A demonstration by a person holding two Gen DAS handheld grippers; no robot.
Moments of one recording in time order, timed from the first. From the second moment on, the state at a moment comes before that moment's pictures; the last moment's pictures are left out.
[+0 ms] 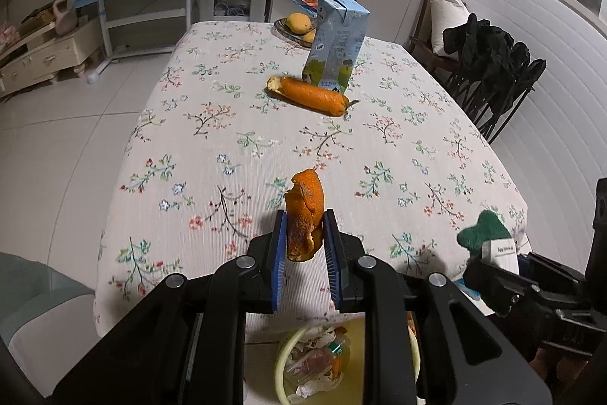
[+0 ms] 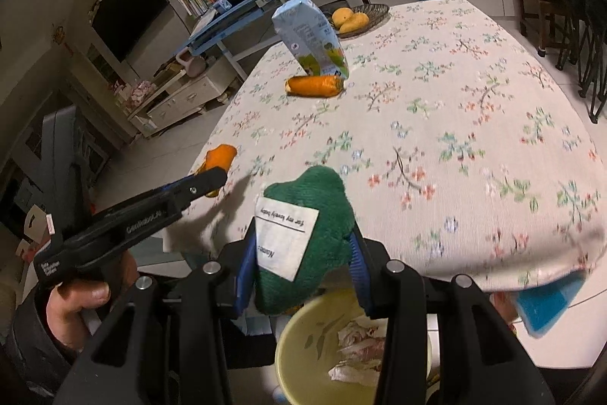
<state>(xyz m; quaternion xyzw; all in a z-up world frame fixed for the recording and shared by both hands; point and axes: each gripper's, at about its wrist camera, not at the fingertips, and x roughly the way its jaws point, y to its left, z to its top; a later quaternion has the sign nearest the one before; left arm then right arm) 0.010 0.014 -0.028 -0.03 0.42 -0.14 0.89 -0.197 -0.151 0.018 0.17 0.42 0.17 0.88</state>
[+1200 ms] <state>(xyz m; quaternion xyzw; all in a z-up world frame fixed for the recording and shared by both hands) -0.064 0.007 -0.045 -0.02 0.44 -0.17 0.88 -0.258 -0.136 -0.015 0.15 0.48 0.17 0.84</state>
